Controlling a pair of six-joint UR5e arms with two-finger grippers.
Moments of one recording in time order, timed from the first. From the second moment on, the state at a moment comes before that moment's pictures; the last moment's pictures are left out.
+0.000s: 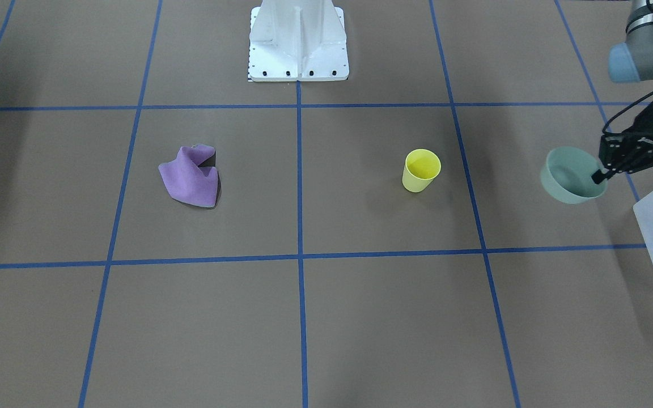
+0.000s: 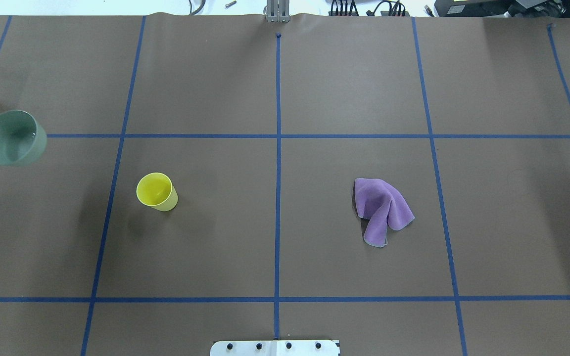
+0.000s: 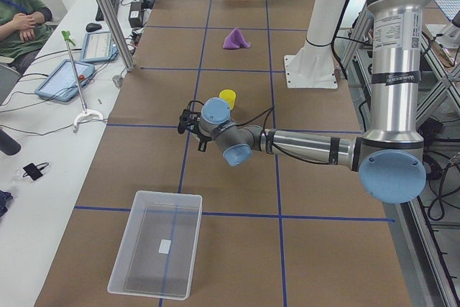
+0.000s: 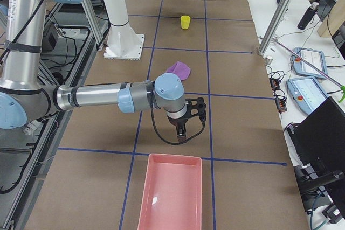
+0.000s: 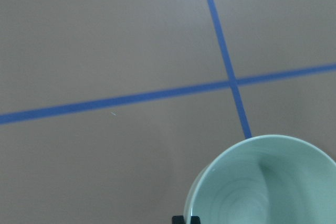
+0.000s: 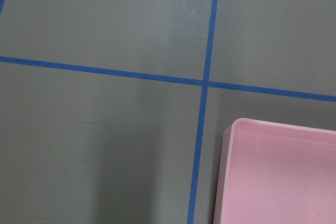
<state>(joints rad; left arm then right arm) -1.26 -1.52 -1.66 -2.38 -2.34 -0.66 1.61 -1.79 1.91 -1.47 2.37 0.01</state>
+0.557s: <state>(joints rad) -1.61 -1.68 -1.53 -1.83 -2.35 0.02 1.61 -1.79 1.91 -1.47 2.37 0.01</state>
